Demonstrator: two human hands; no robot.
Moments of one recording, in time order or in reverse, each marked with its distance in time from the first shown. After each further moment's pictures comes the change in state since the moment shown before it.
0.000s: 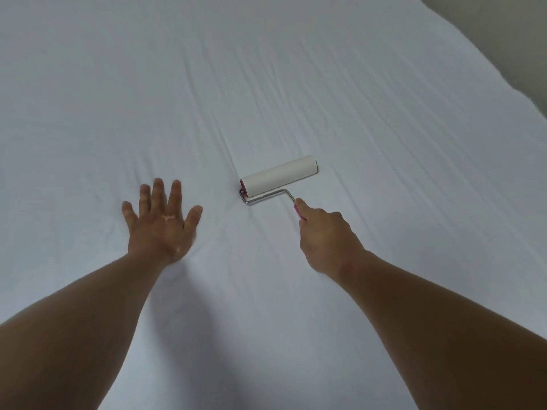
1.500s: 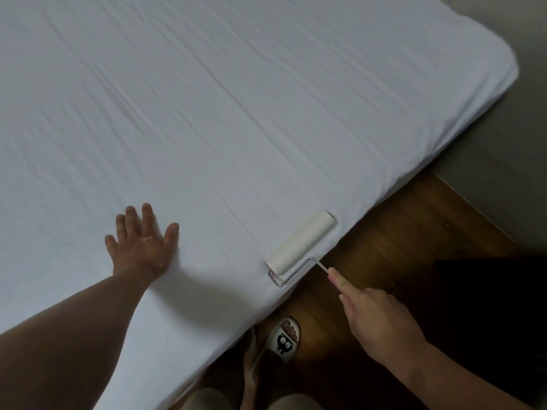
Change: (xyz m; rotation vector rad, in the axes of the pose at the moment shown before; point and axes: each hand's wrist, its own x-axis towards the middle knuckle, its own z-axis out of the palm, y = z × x) left_hand -0.274 0.064 0.058 0.087 -0.138 0.067; right_hand -0.442 0.222 0.112 0.111 -0.089 0.201
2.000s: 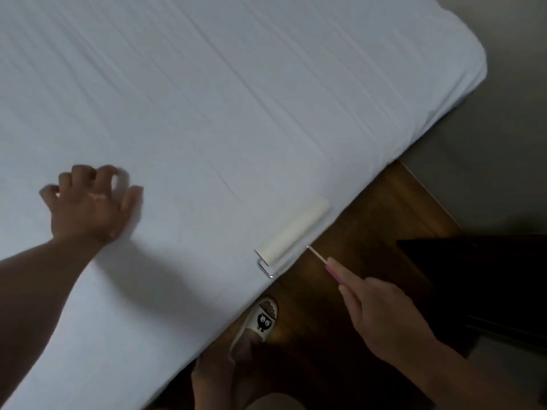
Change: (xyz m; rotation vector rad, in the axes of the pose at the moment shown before) left_hand 0.046 -0.045 -0.029 -0.026 0.360 0.251; right_hand -0.033 -0.048 -0.022 -0.037 -0.039 0.031
